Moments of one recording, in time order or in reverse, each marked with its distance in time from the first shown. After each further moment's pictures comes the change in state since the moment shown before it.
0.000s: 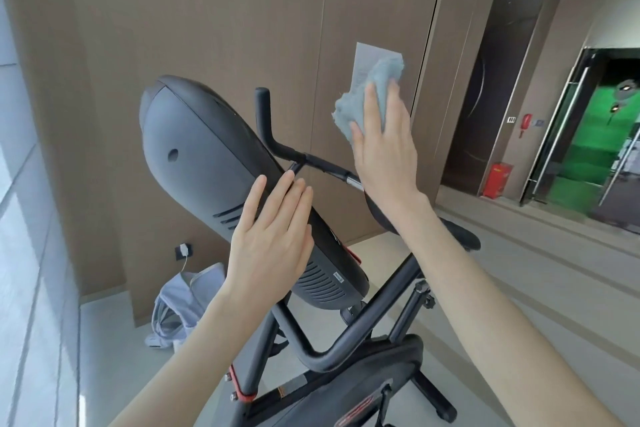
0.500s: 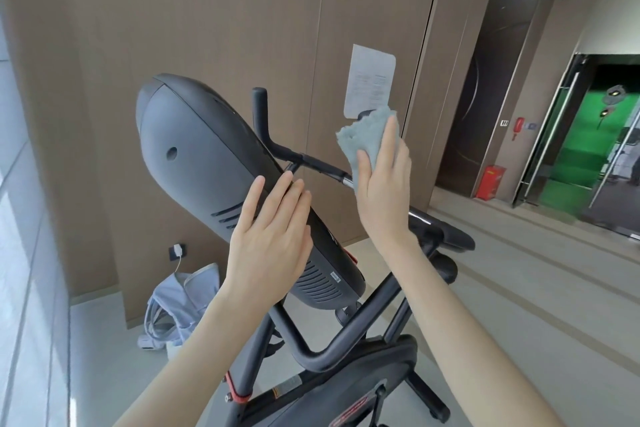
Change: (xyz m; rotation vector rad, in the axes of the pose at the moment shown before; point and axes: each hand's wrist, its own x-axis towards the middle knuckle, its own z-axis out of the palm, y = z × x) left_hand 0.000 0.002 -0.003 -0.013 -0.021 -0.014; right_hand -0.045 -0.003 0.008 0.296 0.058 0.207
